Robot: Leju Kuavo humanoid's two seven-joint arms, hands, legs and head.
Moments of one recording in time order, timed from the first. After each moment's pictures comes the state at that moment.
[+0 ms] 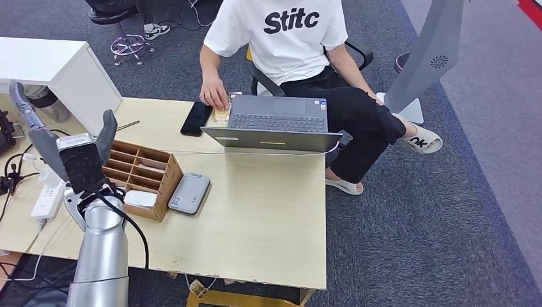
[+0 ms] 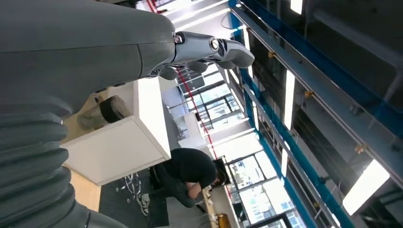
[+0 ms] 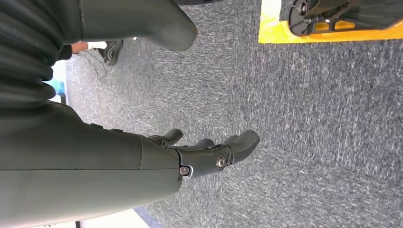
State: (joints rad) left arm -0.36 -0.06 0.22 -1.55 -0.57 0.62 -0.40; right arm -0.06 0.09 0.15 -0.19 0.17 -0.28 0.23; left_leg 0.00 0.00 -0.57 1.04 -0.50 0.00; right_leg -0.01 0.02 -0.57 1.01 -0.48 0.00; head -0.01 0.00
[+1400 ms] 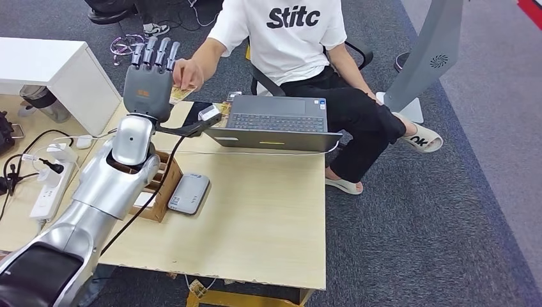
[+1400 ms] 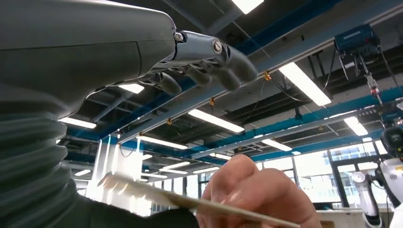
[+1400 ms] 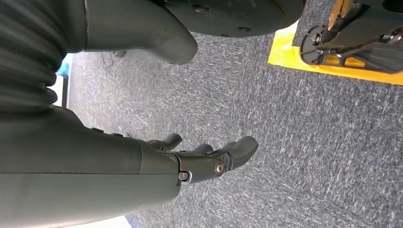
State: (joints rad) left arm -0.80 0.23 -0.39 -1.05 -1.54 0.36 0.26; right arm -0.06 0.09 0.15 -0.18 0.23 -0.09 0.23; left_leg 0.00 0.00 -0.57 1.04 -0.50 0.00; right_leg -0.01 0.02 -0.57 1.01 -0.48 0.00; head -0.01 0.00
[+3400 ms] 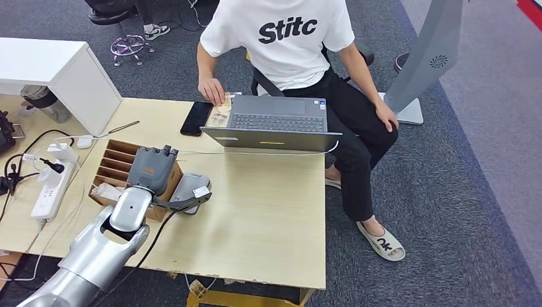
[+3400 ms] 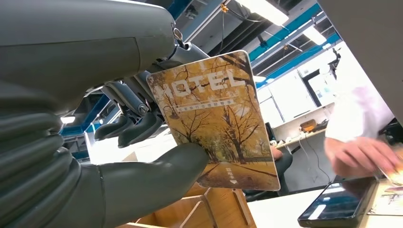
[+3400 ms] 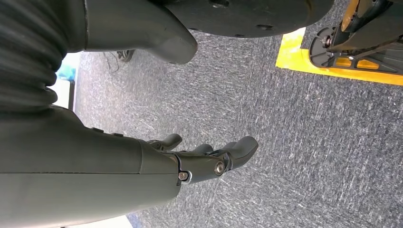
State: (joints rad) left arm -0.40 0.36 -0.40 -1.23 -1.53 0.16 0.24; right arm -0.05 0.10 0.11 -0.18 0.25 -0.08 0.23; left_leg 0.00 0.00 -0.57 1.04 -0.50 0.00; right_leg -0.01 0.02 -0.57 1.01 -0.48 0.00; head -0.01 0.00
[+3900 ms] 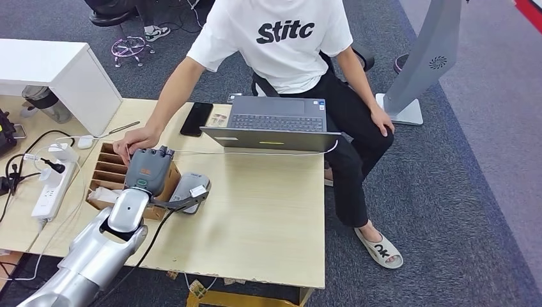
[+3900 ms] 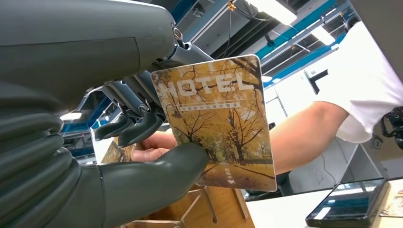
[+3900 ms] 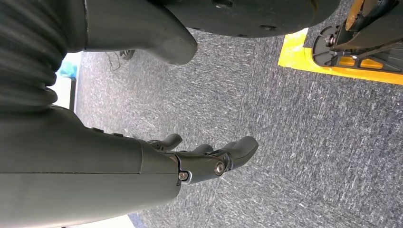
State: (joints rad) left arm -0.41 0.35 -0.38 -1.18 -1.54 0.24 0.23; right arm -0.05 0.10 0.11 -0.18 0.26 -0.08 0.24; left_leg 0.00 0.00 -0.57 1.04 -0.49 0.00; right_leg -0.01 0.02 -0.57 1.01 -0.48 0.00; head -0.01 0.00
